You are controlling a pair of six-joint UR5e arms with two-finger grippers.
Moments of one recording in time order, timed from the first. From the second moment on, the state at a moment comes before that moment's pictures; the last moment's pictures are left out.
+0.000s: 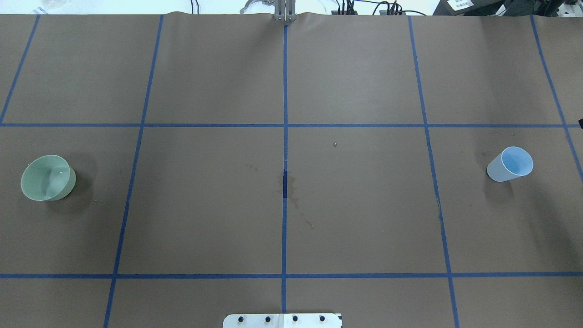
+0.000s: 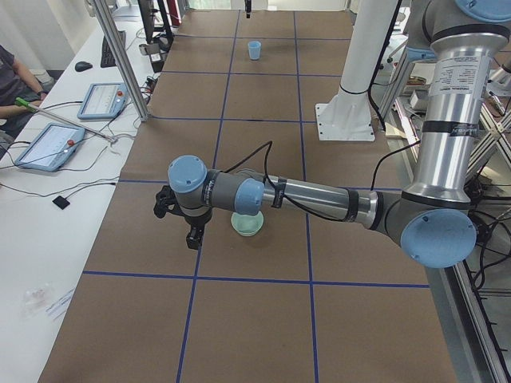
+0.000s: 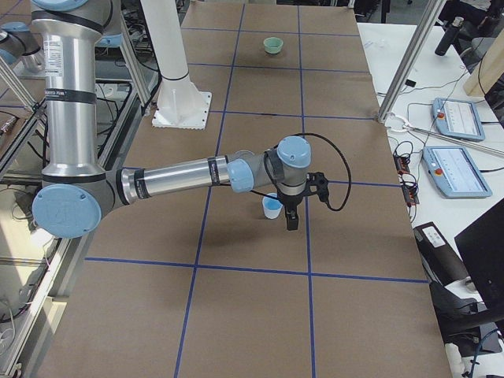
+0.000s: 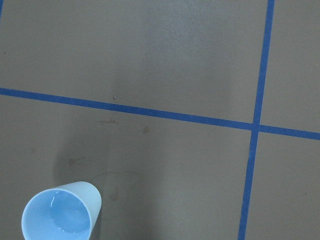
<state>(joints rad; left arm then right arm) -1.50 -1.66 -1.63 -1.63 -2.45 -0.04 1.37 -1.60 1.81 -1.49 2.31 0.19</state>
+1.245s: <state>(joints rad) -1.10 -1.56 -1.55 -1.99 -2.32 -0.39 1.36 -1.59 1.80 -1.49 2.31 0.19</state>
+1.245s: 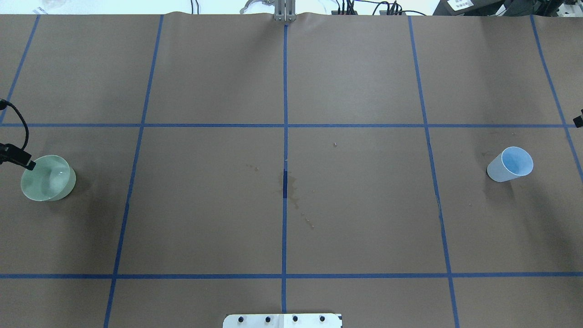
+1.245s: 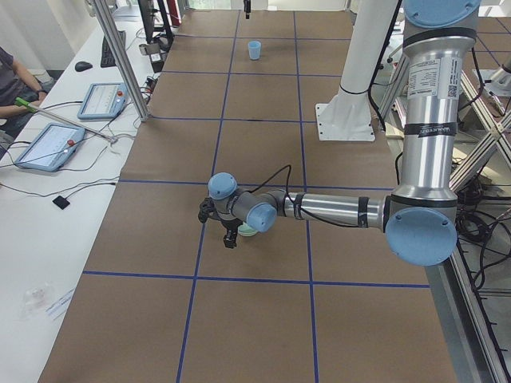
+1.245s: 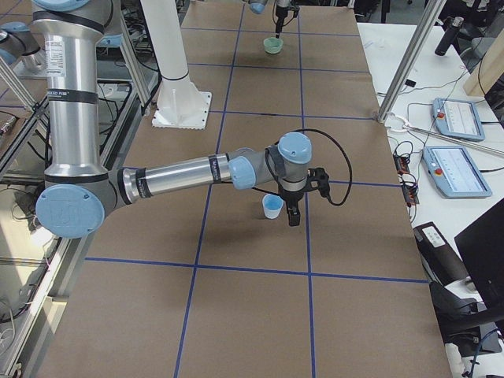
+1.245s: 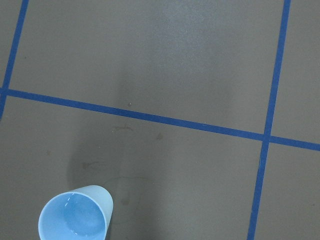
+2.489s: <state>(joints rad) -1.08 -1.62 -1.58 -1.98 -2.51 -0.49 1.35 -1.58 1.80 -1.48 2.31 0.19</state>
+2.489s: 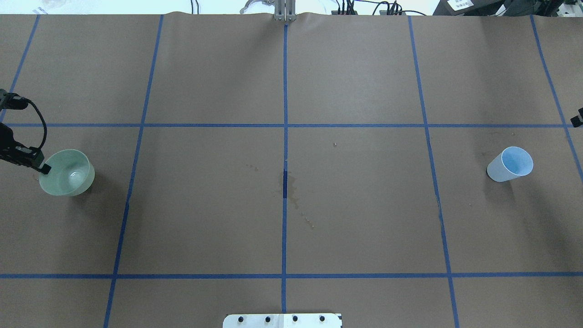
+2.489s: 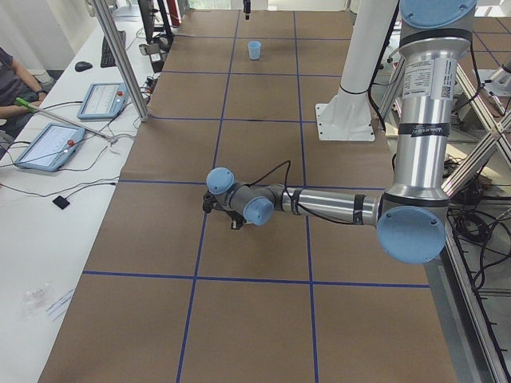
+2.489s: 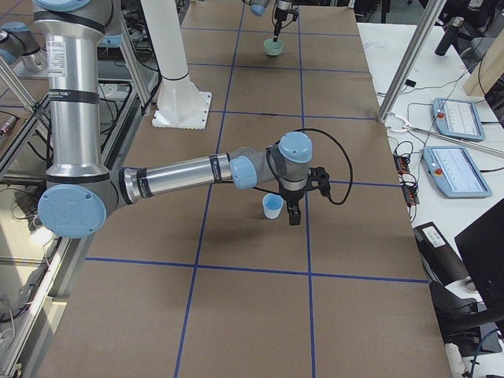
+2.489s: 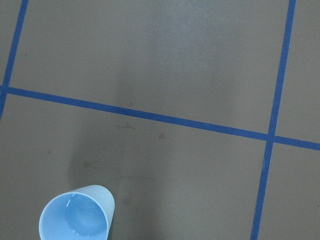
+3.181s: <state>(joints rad) -0.93 -1.94 -1.61 -1.97 -2.44 -0.93 1.35 -1.58 1.81 -1.48 2.31 0.19</state>
